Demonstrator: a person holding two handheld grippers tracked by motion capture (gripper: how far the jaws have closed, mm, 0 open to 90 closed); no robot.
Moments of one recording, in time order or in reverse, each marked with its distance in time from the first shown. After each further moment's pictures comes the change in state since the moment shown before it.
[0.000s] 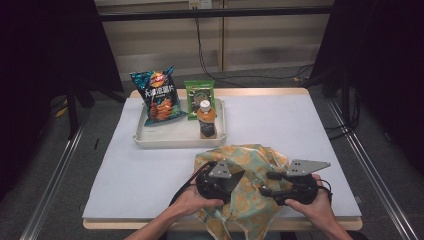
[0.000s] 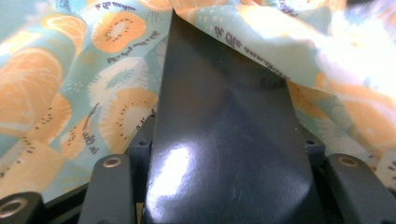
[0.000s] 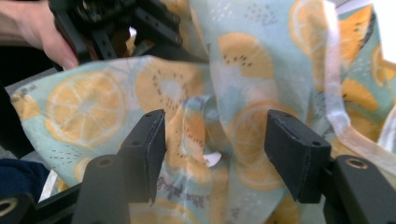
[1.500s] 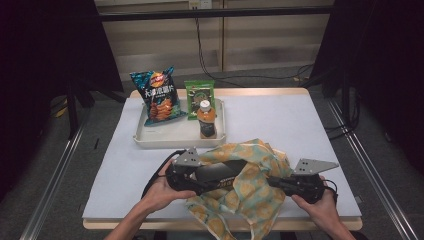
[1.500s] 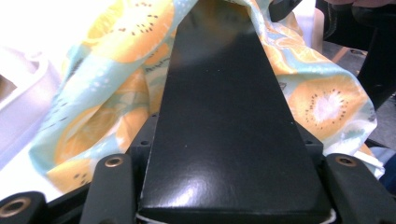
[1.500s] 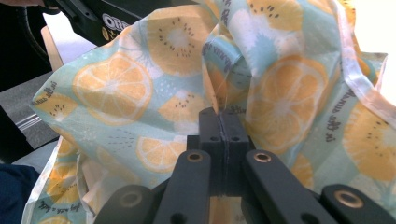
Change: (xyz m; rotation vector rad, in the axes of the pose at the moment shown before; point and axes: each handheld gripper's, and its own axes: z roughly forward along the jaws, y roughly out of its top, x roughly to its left) left arm 0.017 -0.005 -0.084 -0.075 -0.004 -0.047; right arm -0.007 -0.004 -0.012 -0.031 -0.033 0.016
